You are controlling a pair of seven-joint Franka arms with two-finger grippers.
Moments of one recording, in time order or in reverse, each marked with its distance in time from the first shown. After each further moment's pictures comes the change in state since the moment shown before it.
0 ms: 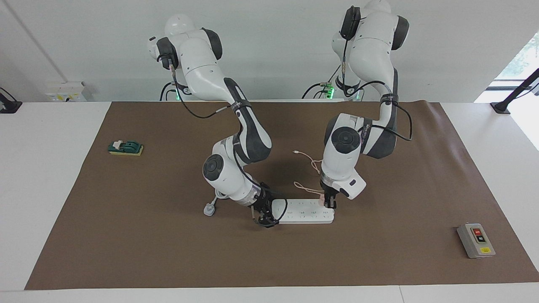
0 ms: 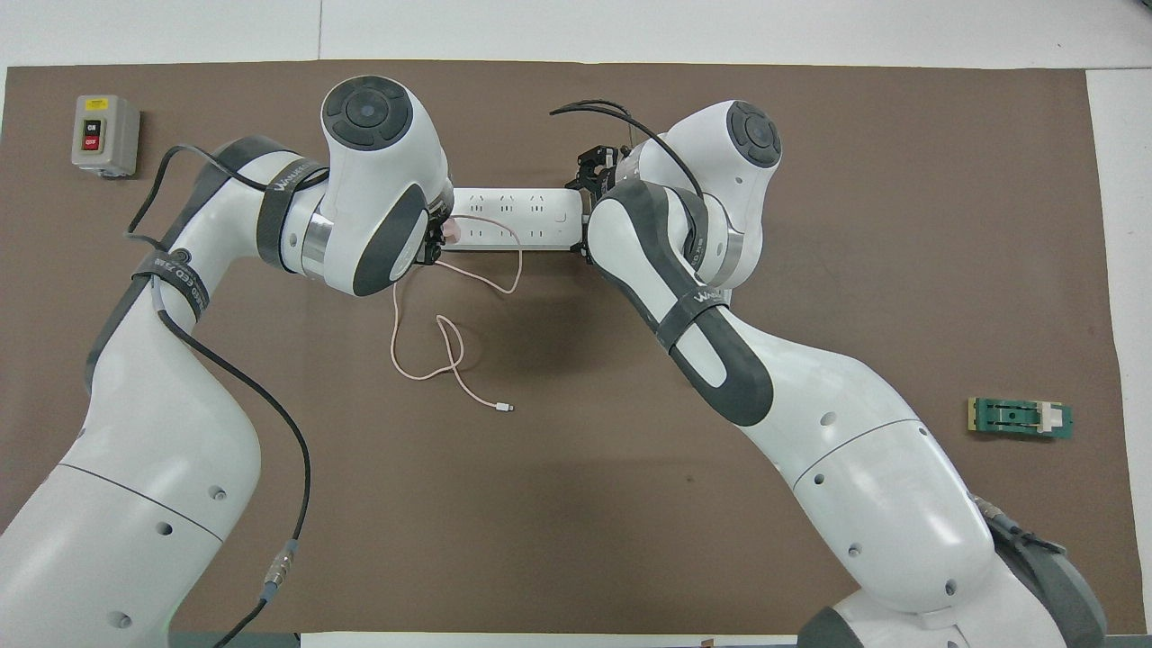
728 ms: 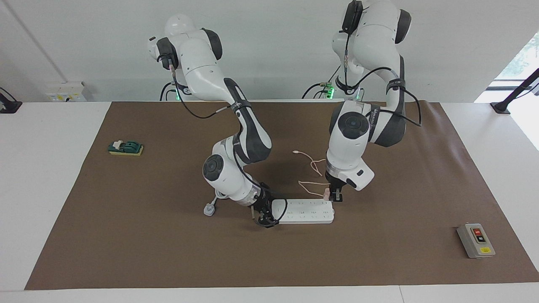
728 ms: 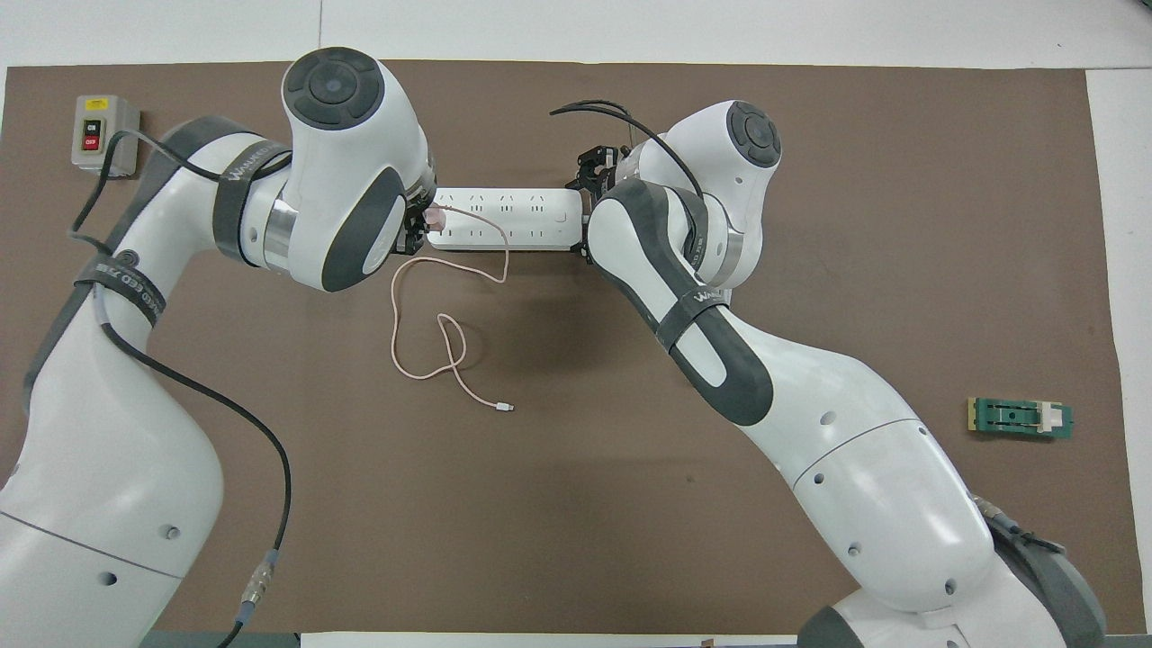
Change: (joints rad) left arm 0.004 -0.098 0.012 0.024 0.002 -0.096 0.025; right arm -0.001 0.001 0.000 0.001 0.000 -0.001 0.000
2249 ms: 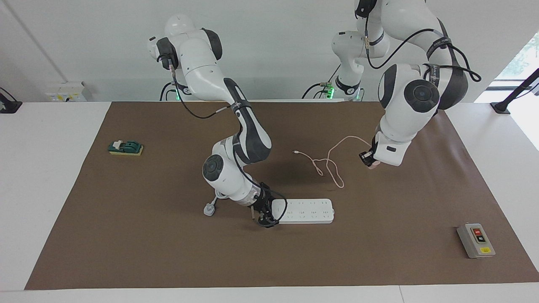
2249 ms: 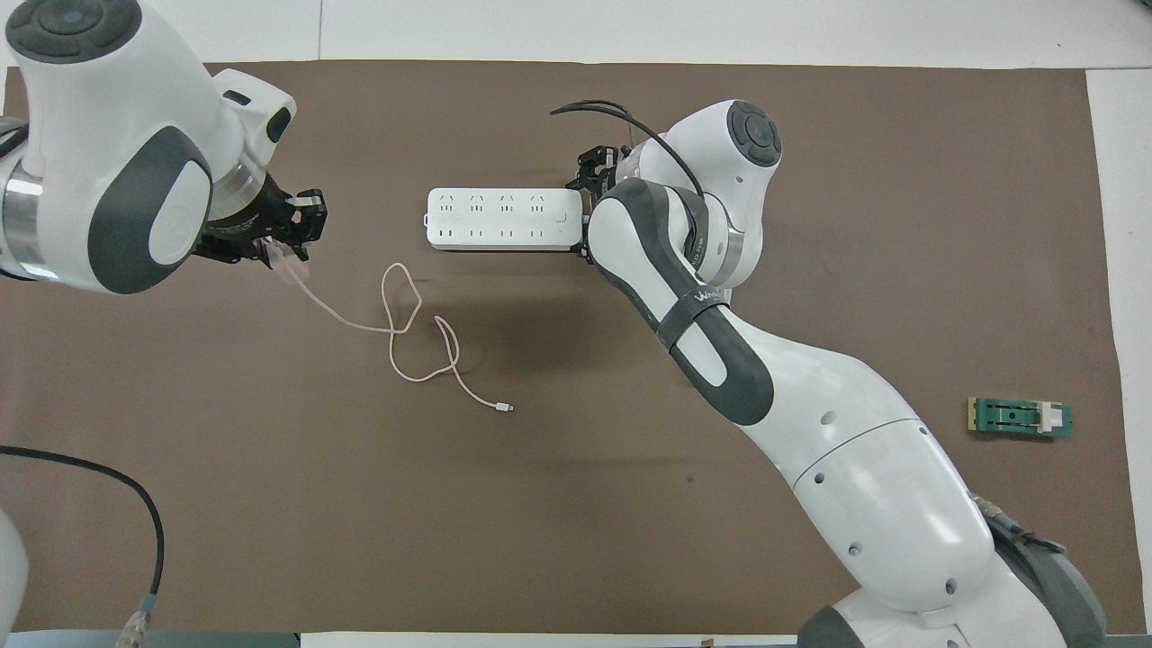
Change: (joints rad) left arm 0.171 -0.221 0.004 -0.127 -0.042 -0.267 1.362; right arm -0.001 0.000 0.000 0.002 0.000 -0.003 0.000
